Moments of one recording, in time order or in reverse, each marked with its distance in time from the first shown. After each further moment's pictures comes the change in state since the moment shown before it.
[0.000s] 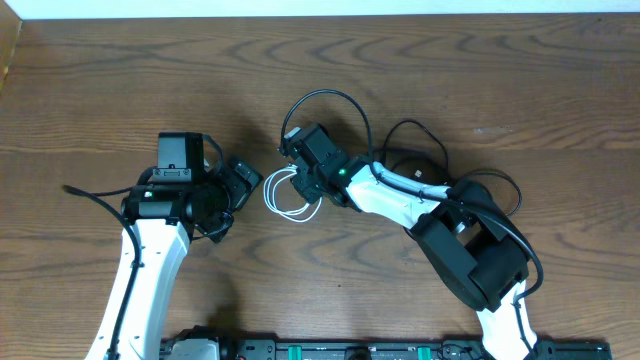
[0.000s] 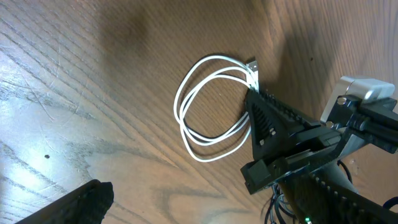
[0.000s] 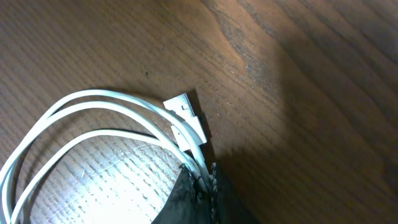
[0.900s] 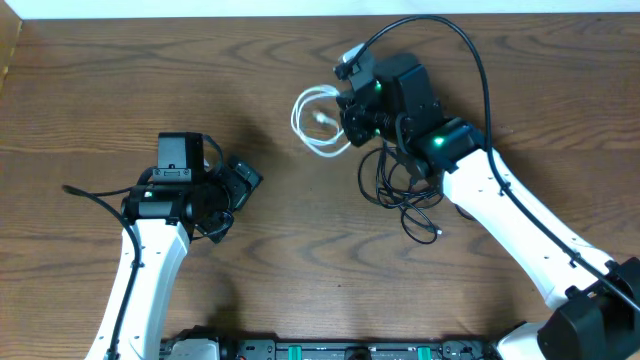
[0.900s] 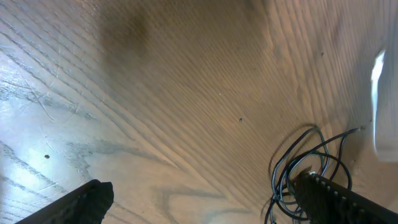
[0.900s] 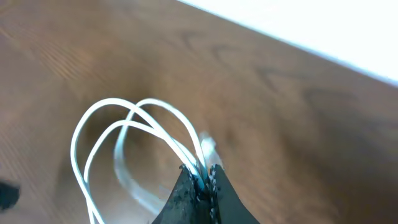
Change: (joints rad) left arm 0.000 0.000 0.000 0.000 0.000 0.000; right arm -0.218 -0.490 0.034 -0.111 -0.064 -0.037
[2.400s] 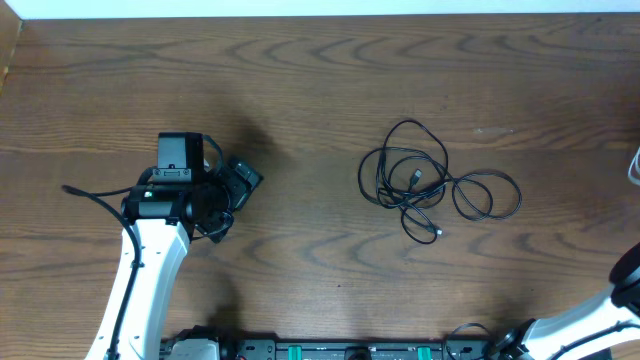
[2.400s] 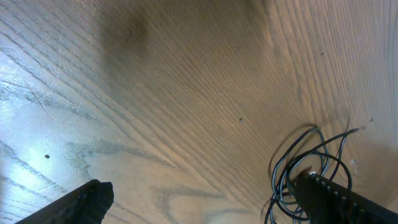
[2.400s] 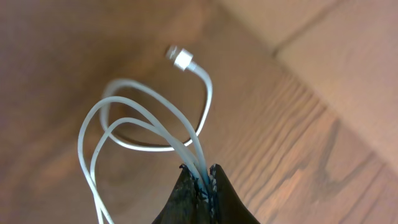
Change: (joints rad) left arm 0.000 0.000 0.000 0.000 0.000 0.000; right arm -1.283 0.306 -0.005 -0.011 0.354 -0.077
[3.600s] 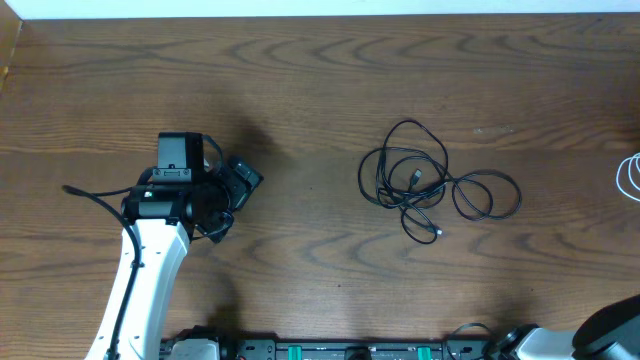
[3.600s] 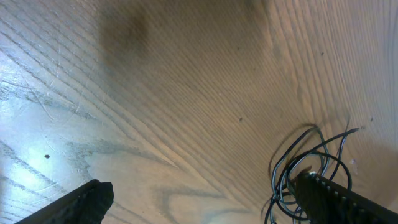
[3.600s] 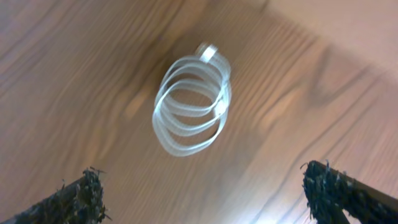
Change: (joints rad) left arm 0.000 0.000 0.000 0.000 0.000 0.000; right arm -0.055 -0.396 -0.006 -0.419 -0.243 0.237
